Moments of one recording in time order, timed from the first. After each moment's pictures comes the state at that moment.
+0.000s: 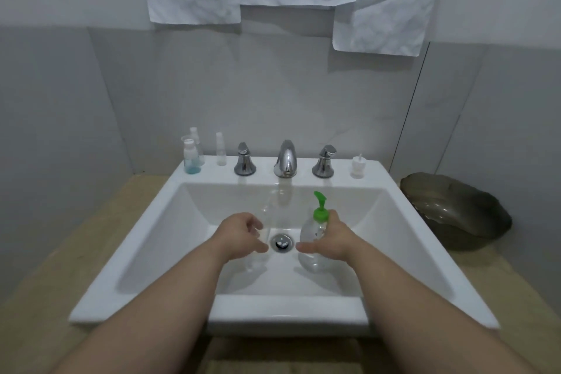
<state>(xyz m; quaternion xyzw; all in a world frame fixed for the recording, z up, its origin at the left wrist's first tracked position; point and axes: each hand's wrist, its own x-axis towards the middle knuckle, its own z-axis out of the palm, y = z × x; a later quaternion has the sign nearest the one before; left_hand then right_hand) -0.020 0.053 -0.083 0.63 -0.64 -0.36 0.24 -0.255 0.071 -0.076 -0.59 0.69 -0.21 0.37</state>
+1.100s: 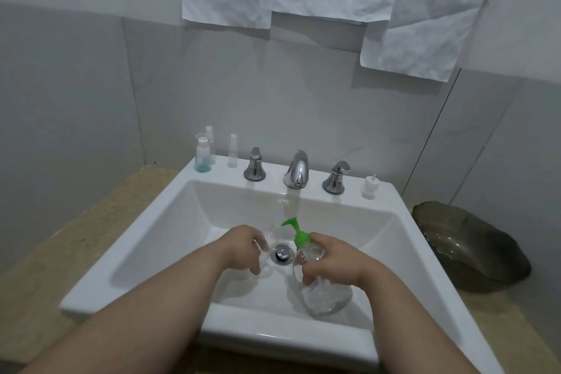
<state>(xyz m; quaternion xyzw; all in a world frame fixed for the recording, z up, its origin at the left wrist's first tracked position) -0.022 0.041 -0.094 0.63 -0.69 -0.34 0.11 -0.256 0.081 -0.045 -0.69 0.59 -0.11 0.40</state>
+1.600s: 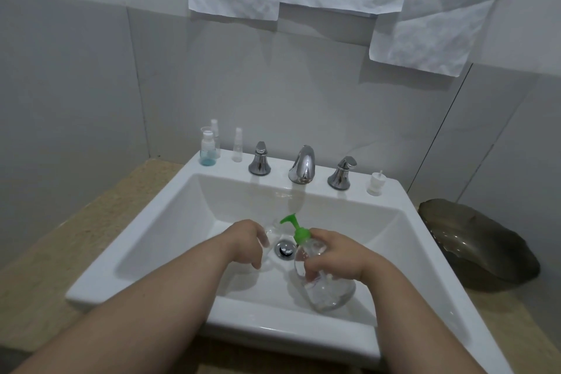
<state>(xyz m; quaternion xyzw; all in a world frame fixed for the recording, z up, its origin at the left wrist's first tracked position) -0.022 0.039 -0.098 0.66 -0.67 -0.32 0.09 -0.251 0.075 -0.049 -0.70 0.57 -0.11 0.41</state>
